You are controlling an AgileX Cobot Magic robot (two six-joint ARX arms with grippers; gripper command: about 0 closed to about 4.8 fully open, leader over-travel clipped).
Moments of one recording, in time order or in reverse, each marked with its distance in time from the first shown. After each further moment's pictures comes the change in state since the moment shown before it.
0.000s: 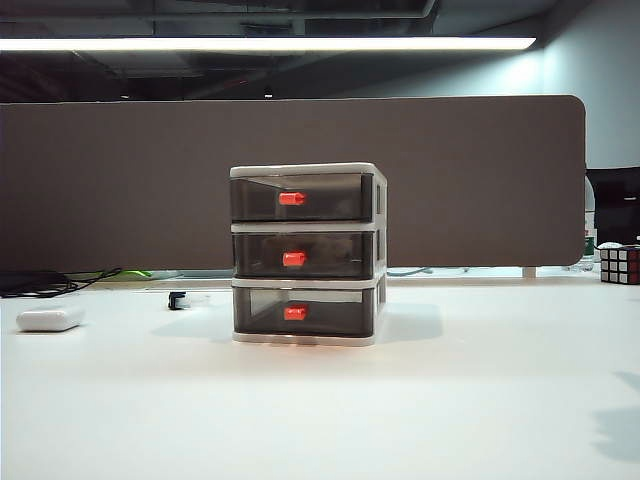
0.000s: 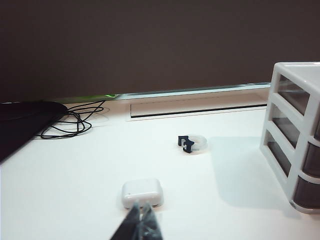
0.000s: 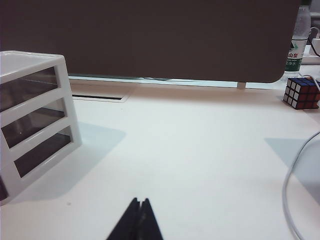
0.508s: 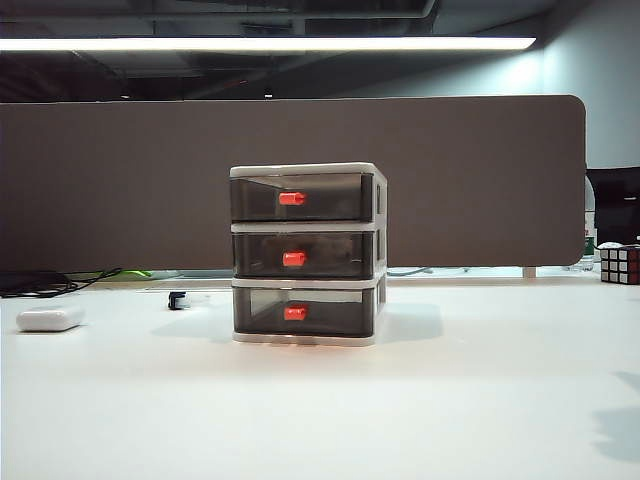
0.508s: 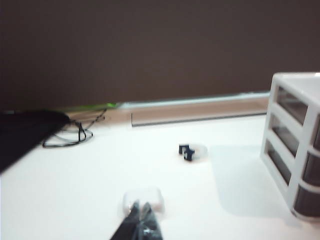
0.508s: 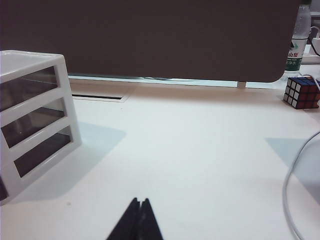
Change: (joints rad) left arm 0.000 0.000 0.000 0.032 0.000 0.000; right arm 0.000 0.000 0.000 0.000 0.000 0.000
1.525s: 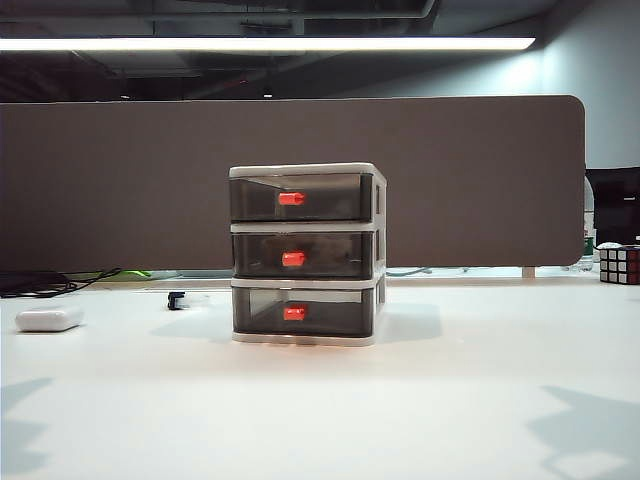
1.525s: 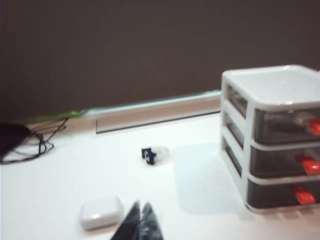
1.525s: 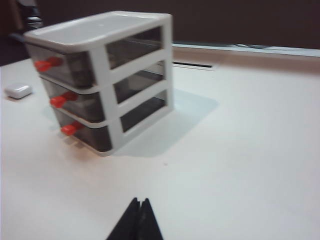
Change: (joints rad) left arm -0.345 0.000 0.000 0.010 -0.238 0.052; right arm 0.175 0.061 0.000 -0.050 -0.131 0.029
